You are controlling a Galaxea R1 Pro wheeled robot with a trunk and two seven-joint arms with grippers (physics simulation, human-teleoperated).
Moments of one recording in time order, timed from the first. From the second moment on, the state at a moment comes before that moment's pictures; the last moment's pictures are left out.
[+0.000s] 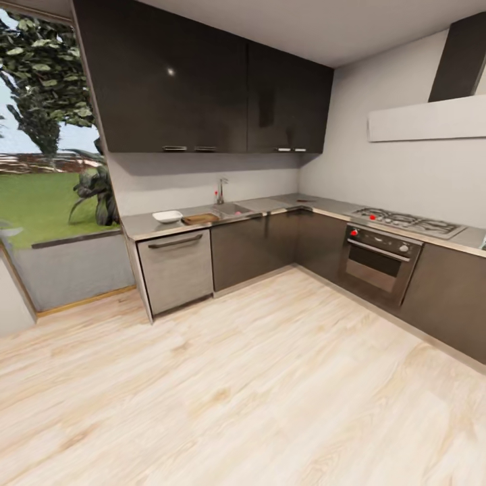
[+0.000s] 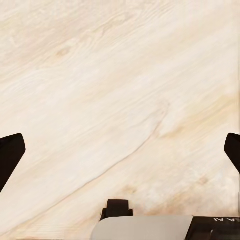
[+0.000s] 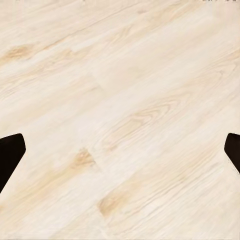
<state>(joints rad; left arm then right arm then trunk) 0.02 0.02 0.01 -0.46 0.03 -0.21 0.00 0.00 -0.01 0.00 -0.61 0.00 -0.31 -0.05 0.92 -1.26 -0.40</state>
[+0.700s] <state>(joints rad) 0.02 0.02 0.01 -0.46 0.03 -0.21 0.00 0.00 -0.01 0.00 -0.61 0.00 -0.31 -0.05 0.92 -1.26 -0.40</state>
